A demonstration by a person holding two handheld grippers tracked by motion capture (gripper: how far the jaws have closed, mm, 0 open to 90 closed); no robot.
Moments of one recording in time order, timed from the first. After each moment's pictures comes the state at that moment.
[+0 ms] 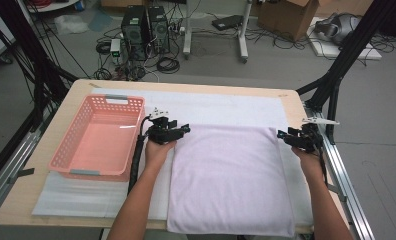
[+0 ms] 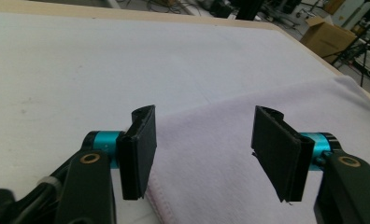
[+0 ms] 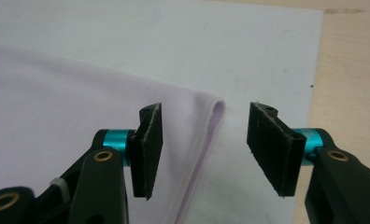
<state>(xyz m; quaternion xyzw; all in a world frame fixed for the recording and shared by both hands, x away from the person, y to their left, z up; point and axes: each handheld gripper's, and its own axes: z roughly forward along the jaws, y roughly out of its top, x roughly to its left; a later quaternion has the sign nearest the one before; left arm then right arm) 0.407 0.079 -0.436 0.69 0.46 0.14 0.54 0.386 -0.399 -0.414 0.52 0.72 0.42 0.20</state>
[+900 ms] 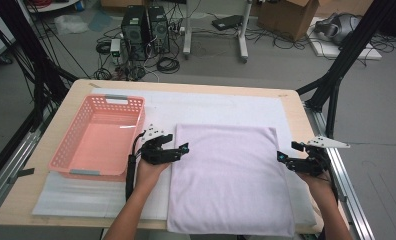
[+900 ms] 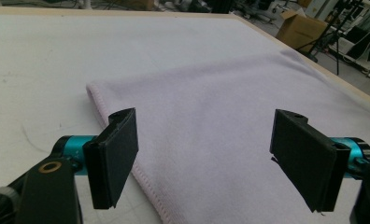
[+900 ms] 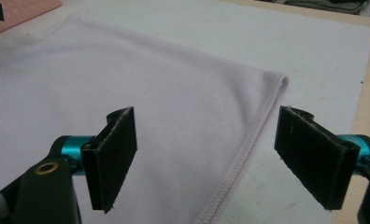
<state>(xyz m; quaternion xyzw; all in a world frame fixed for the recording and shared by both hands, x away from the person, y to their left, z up) 0.344 0.089 -0.431 0.71 0.42 0.14 0.55 0.315 -0.390 -0.410 0.44 0.75 0.46 0.20</state>
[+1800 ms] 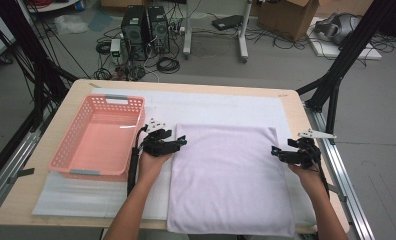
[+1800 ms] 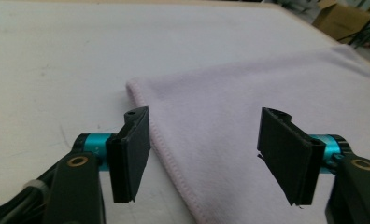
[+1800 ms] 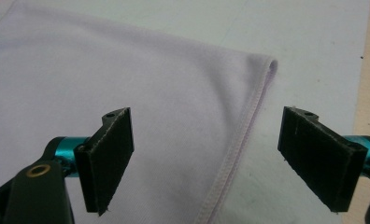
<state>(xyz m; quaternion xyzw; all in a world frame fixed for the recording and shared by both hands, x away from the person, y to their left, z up) 0.377 0.085 -0.439 0.71 0.47 0.16 0.50 0.347 -0.380 -0.422 0.49 0.74 0.41 0.19</state>
